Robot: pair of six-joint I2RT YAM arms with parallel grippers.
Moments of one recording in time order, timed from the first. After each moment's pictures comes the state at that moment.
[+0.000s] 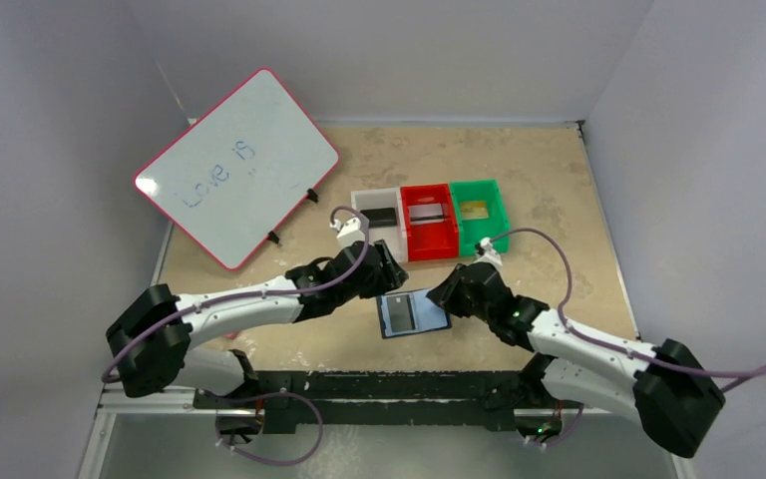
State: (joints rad) left arm -1.00 1.36 0.77 -0.05 -0.25 -1.11; right arm 0.77 0.94 0.33 -0.08 0.20 1.11
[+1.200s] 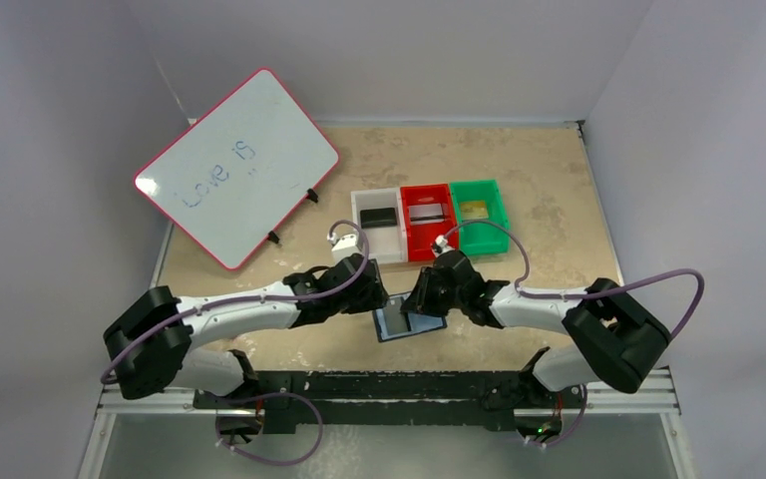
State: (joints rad) left arm -1.00 1.32 0.69 -0.22 -0.30 -1.03; right arm 0.77 1.40 0.46 0.14 -0.14 0.93
